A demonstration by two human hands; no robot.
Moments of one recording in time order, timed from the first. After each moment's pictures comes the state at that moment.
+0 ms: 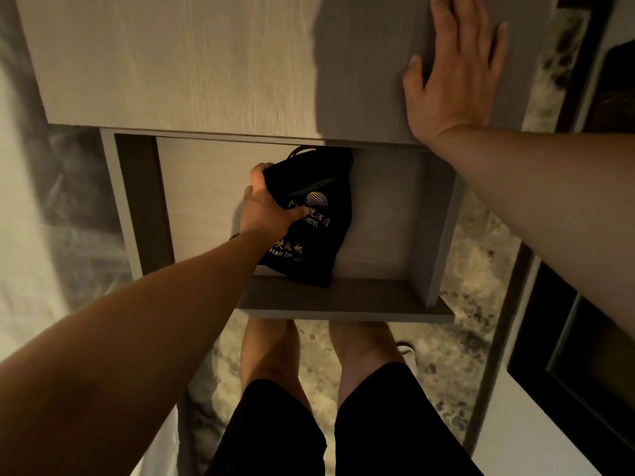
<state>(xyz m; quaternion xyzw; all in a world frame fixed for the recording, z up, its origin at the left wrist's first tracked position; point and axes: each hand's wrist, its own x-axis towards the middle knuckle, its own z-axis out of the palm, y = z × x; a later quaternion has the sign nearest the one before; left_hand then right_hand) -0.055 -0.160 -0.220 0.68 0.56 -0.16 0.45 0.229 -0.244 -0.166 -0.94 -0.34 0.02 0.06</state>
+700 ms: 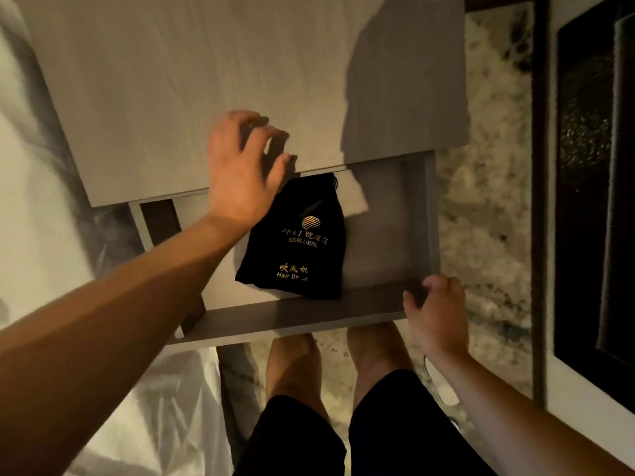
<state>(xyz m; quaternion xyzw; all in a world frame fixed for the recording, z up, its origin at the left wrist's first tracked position) 0.020 -0.088 -0.118 0.95 0.20 0.05 0.24 0.017 -0.448 -0.120 -0.94 0.00 0.33 0.05</state>
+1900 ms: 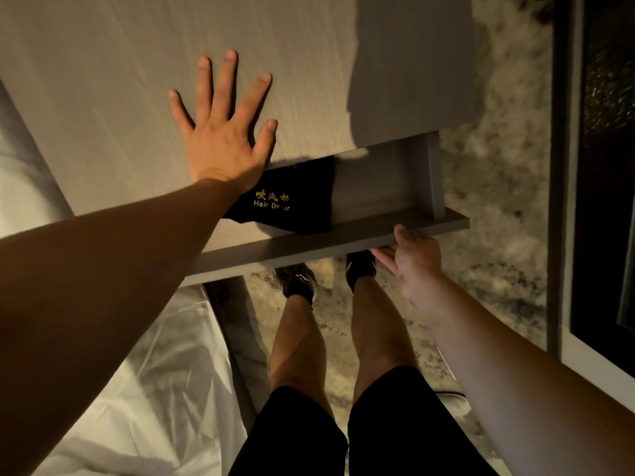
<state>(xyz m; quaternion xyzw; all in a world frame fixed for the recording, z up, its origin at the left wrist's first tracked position) 0.052 -0.062 -0.174 0.97 0.22 -0.06 0.07 0.070 -0.362 -0.153 -0.59 0.53 0.35 0.50</state>
